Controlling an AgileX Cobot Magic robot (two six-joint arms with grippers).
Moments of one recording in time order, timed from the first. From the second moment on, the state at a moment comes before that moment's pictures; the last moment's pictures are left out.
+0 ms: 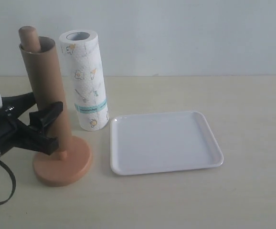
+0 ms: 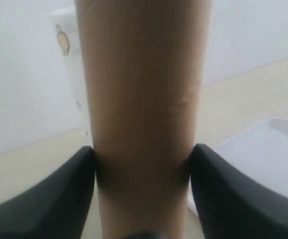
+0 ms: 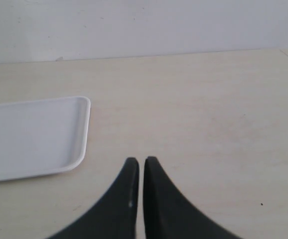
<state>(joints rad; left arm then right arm) -0.37 1.54 -0.28 0.06 -1.08 0.09 0.03 0.00 0.00 0.07 0.33 0.00</state>
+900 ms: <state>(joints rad) -0.37 0.80 -0.46 0.04 -0.53 0.10 0.03 0.00 0.00 0.07 0.33 0.00</state>
